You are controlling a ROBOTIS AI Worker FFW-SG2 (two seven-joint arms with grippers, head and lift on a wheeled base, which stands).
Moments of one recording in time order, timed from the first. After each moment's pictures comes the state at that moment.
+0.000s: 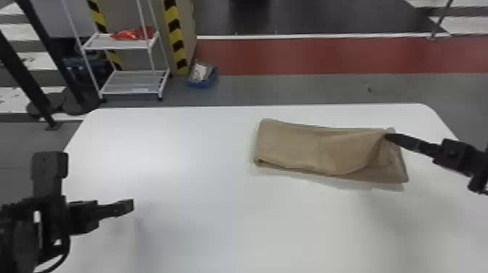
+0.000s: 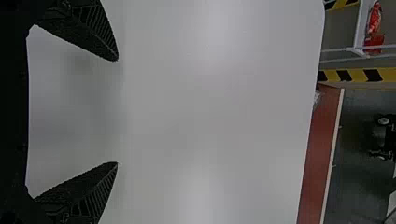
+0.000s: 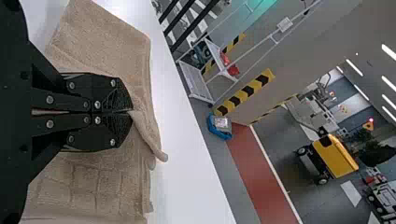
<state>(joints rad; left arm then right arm) 0.13 0.16 0.34 -2.09 0.01 1.29 -0.38 -0.30 -0.18 -0.47 -1.56 -0.15 1.09 0.84</state>
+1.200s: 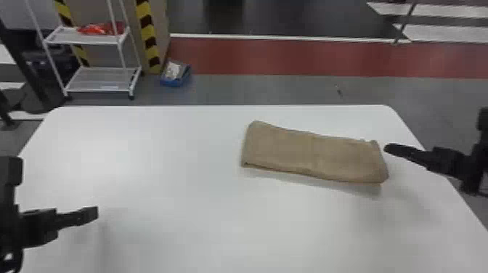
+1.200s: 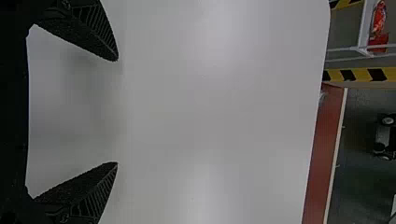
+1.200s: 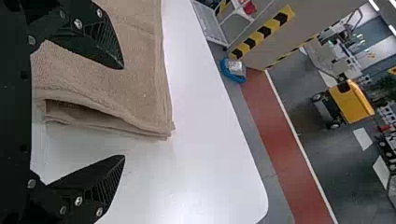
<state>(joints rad) 0.14 0.16 0.34 -2.09 0.01 1.29 -0.38 -0.33 -0.28 -0.48 -1.47 0.03 1.11 0.80</state>
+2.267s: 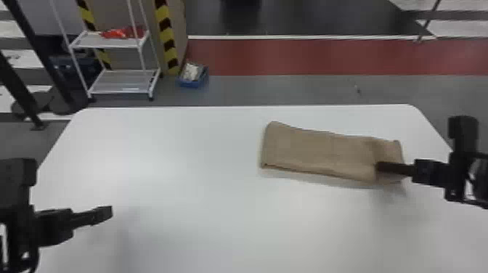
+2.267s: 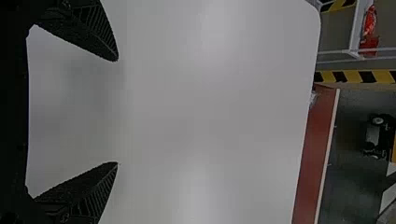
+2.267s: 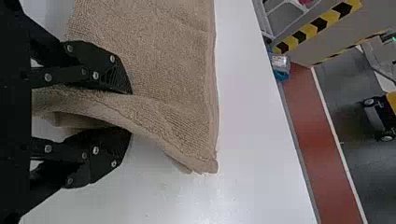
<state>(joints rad) 0.18 0.18 0.39 -2.14 0.06 1.29 -0.40 -0.36 -0.19 -0.37 -1.38 0.19 1.04 0.78</state>
